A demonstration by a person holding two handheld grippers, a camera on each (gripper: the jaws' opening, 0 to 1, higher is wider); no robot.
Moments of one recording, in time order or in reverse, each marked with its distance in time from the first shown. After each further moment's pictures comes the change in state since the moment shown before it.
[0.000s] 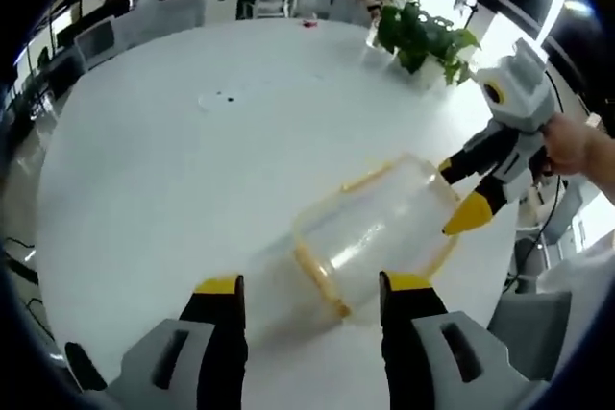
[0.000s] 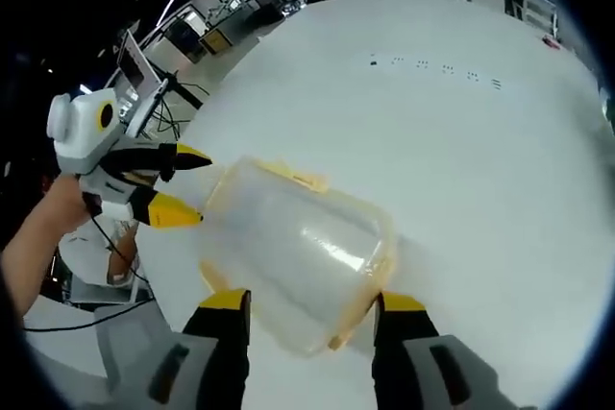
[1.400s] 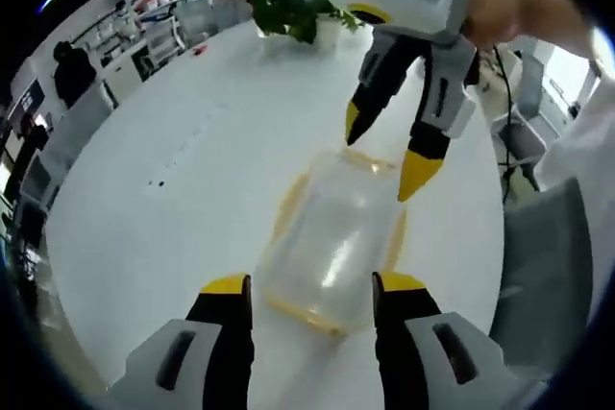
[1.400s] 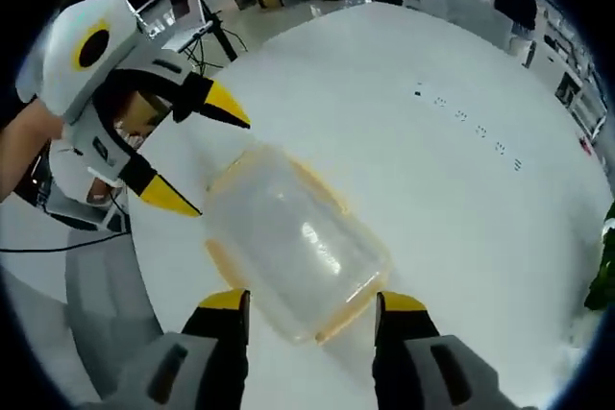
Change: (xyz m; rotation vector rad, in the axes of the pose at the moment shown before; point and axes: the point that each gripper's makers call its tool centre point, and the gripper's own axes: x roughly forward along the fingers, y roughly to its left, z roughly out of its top) left arm 0.003 -0.052 0.026 0.550 0.080 -0.097; right arm -0.018 -0.003 0.012 -0.391 0.135 -0.058
